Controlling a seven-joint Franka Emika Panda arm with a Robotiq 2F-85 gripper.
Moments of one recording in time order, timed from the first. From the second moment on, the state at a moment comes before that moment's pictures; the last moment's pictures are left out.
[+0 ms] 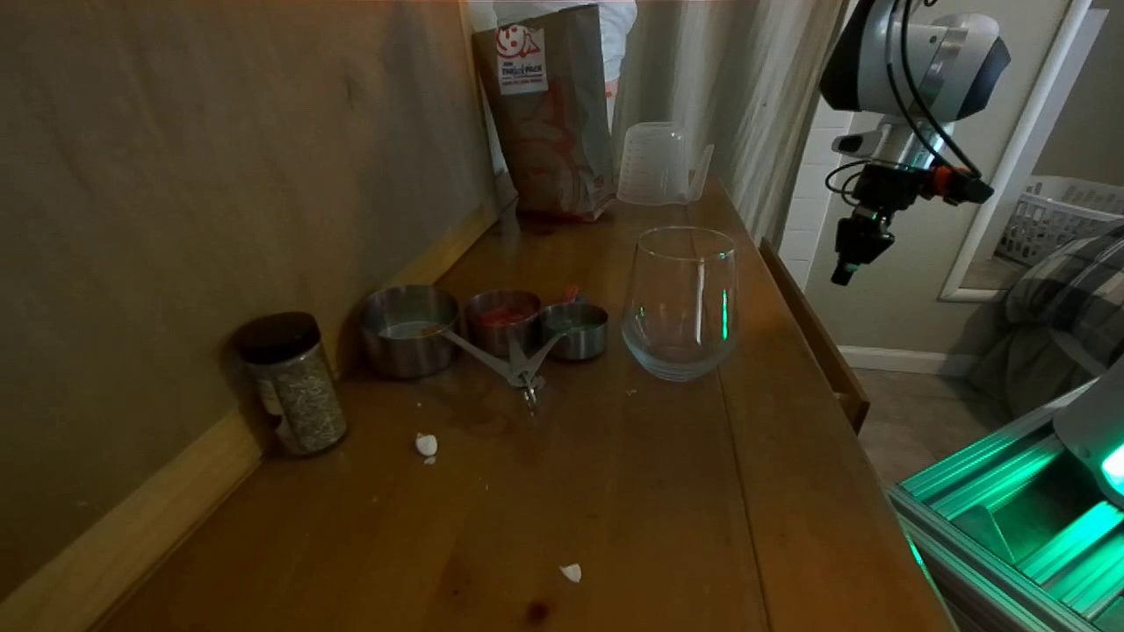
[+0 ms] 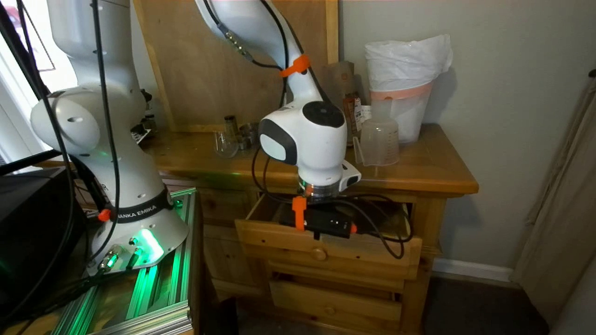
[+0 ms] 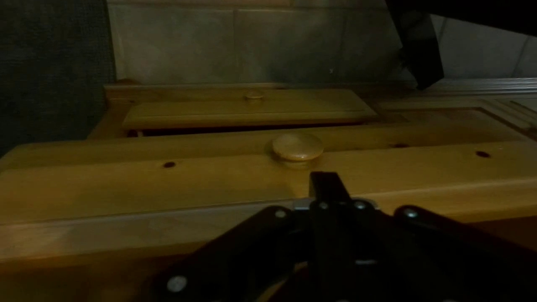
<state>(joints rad) -0.14 0.33 -0.22 -2.54 0.72 2.68 -2.00</state>
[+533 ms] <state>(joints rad) -0.23 0.50 -0.12 -2.41 0.87 2.68 -2.10</state>
